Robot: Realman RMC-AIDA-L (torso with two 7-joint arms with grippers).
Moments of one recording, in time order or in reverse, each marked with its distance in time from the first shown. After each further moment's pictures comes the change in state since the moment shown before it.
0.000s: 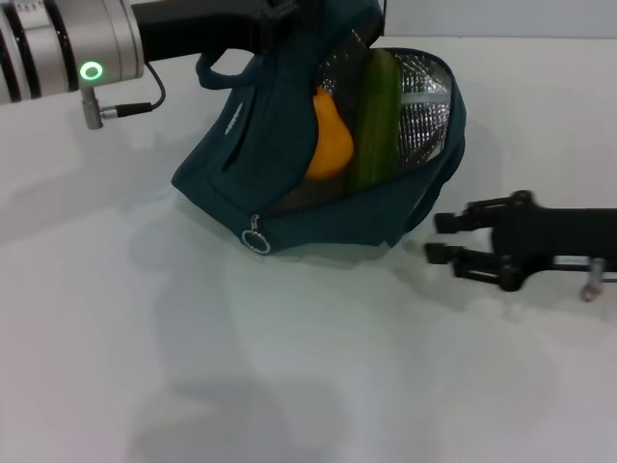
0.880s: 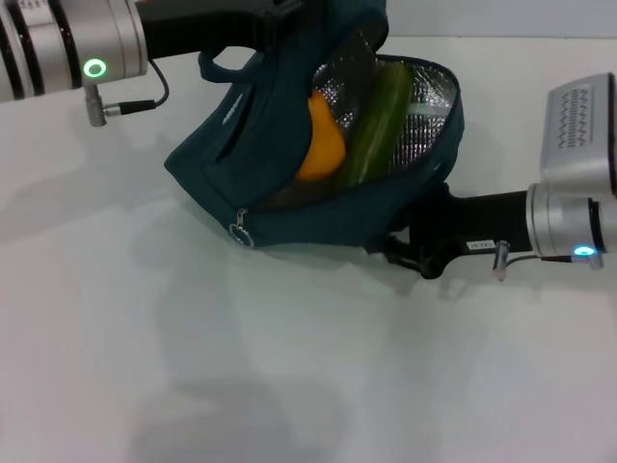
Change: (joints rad) left arm -0.006 -0.001 0.003 0.000 -0.004 -0.001 0.002; right arm 0.178 0.012 -0.258 0.124 0.092 0.251 -0.004
